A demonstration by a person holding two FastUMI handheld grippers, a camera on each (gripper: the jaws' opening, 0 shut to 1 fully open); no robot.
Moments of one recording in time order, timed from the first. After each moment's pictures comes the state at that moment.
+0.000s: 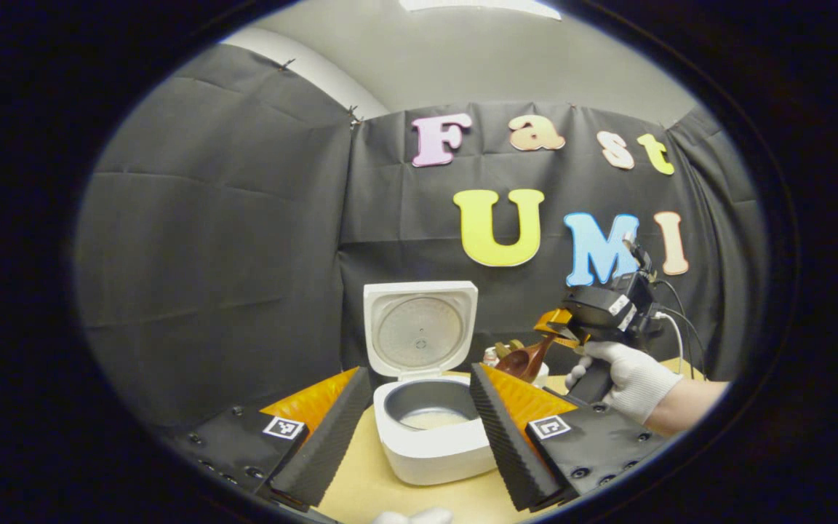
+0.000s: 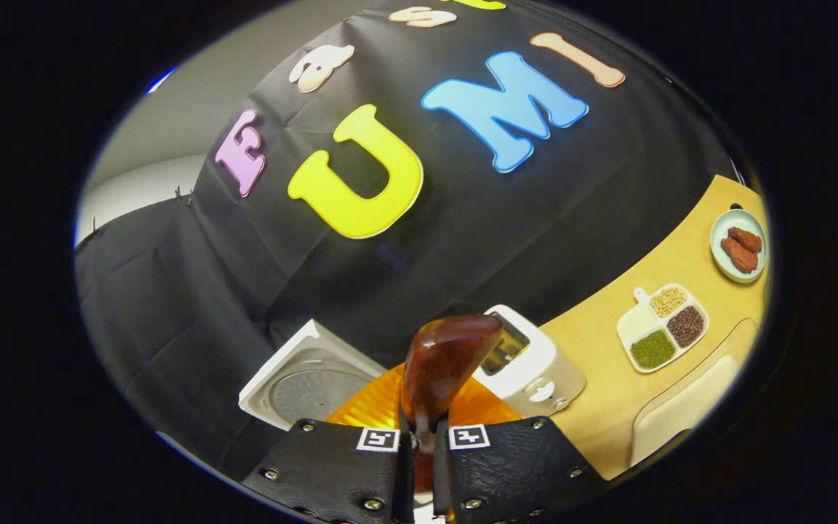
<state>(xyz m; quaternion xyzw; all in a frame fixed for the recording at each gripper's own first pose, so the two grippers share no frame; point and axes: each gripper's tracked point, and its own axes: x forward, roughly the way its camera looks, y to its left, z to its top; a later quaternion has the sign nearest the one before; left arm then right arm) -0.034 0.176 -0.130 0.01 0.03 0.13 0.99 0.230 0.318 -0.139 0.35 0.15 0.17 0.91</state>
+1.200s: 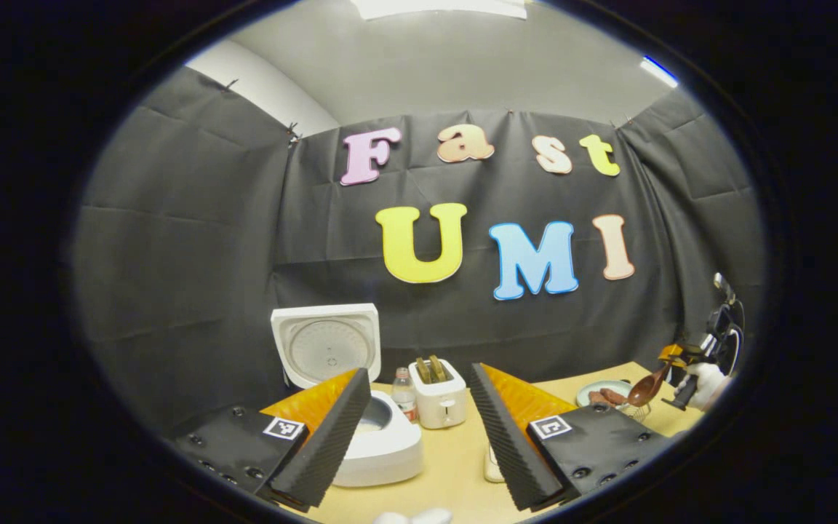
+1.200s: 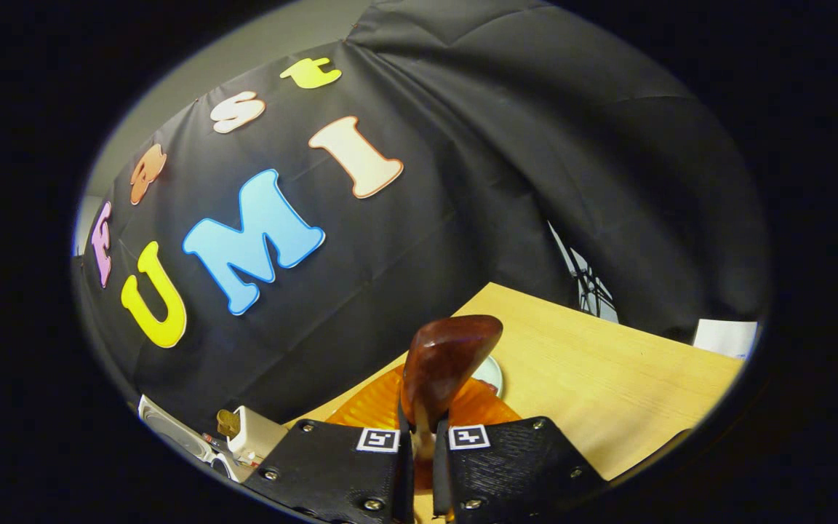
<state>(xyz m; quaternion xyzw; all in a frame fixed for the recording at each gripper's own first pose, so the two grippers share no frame) -0.014 0.007 -0.093 0.02 0.02 0.05 1.00 0.203 -0.177 -0.250 0.33 0.12 -0.14 0.93</state>
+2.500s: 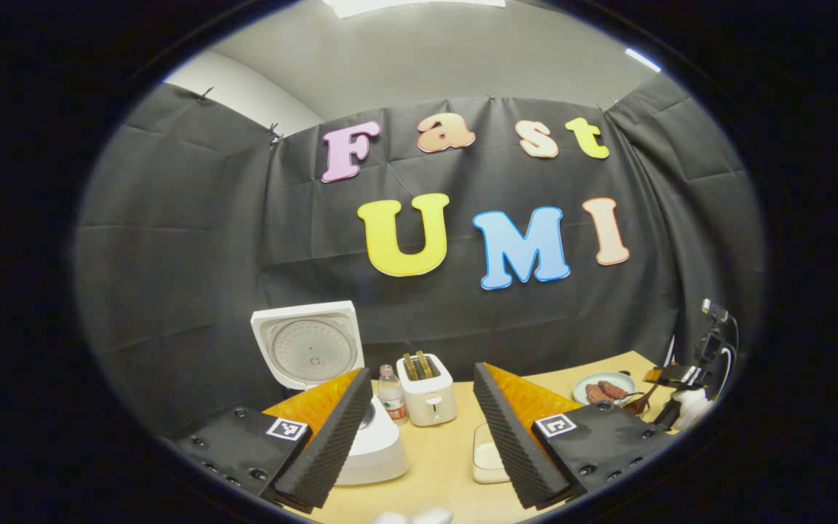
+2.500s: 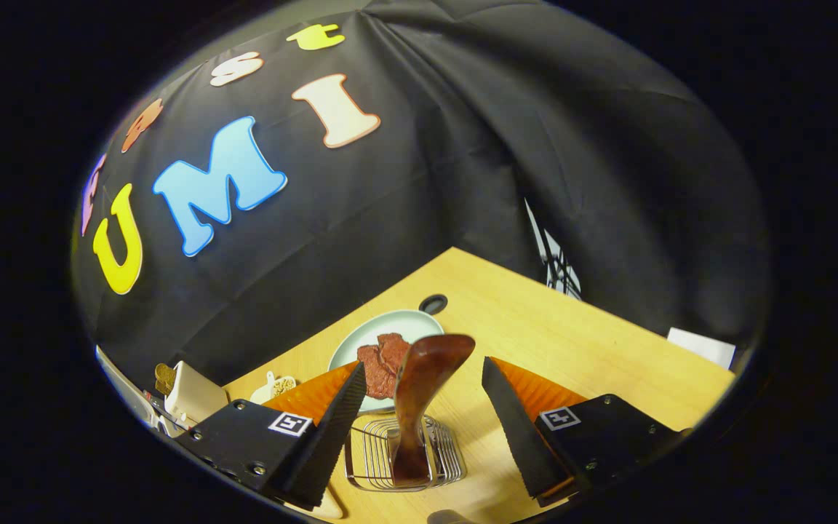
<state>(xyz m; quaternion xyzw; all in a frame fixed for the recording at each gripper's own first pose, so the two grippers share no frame) 0.005 -0.029 -0.093 0.05 0.04 0.04 1.00 0.189 -0.193 -0.313 0.24 0.18 -0.16 0.94</state>
